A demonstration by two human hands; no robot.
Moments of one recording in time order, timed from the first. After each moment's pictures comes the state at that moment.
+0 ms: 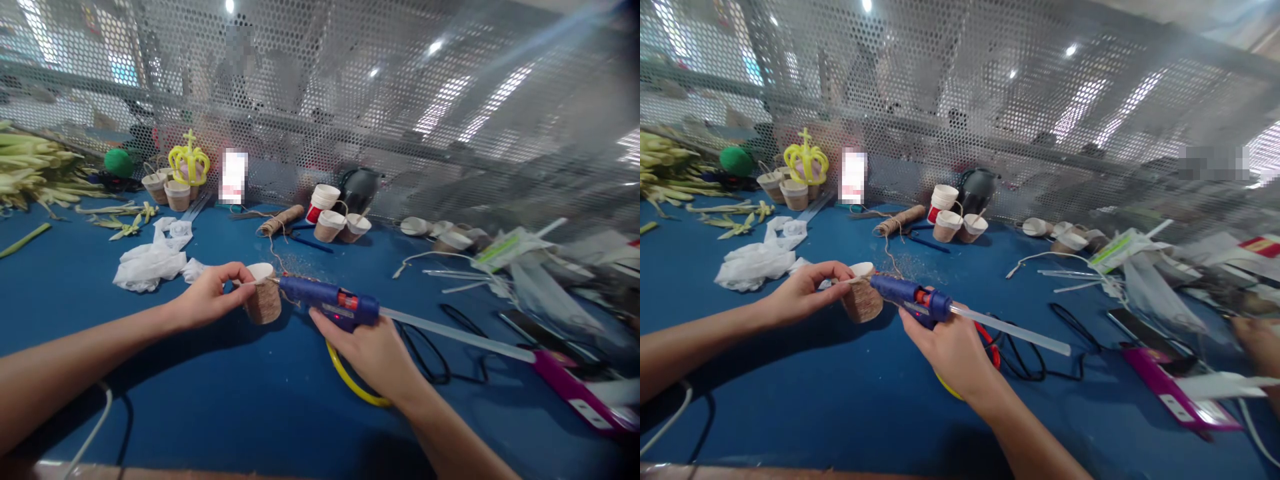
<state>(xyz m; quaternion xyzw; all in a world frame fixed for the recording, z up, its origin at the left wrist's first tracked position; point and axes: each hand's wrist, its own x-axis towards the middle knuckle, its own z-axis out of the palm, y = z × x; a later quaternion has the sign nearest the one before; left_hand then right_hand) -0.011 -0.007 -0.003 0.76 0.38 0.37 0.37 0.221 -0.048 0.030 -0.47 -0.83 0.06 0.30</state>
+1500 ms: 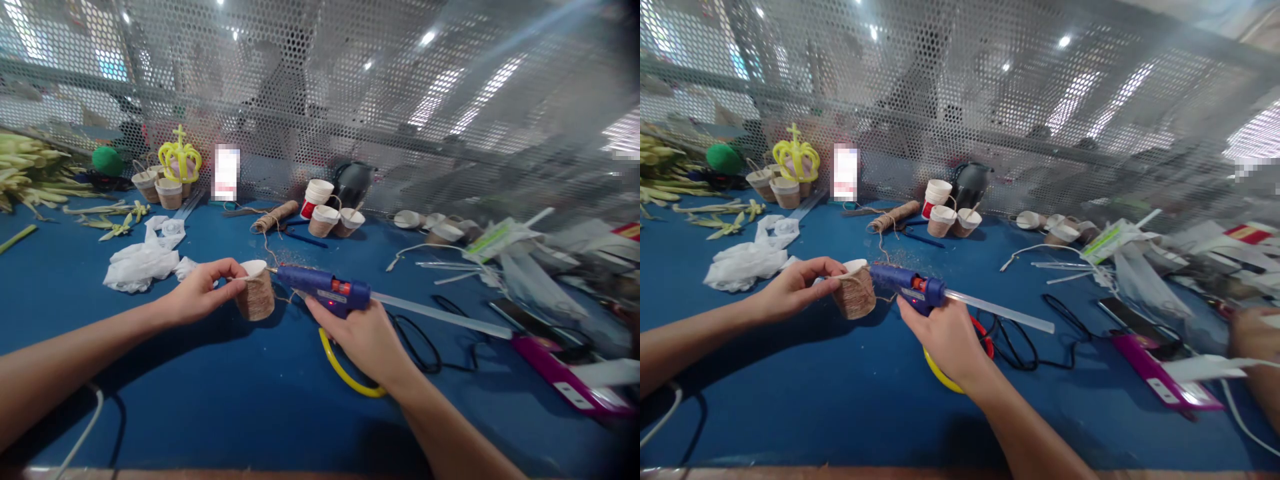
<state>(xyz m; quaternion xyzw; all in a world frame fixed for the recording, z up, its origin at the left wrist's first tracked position) -0.016 -0.002 -0.007 0.76 0.36 0.36 0.40 0.222 -0.045 0.031 -0.50 -0.81 0.09 0.28</state>
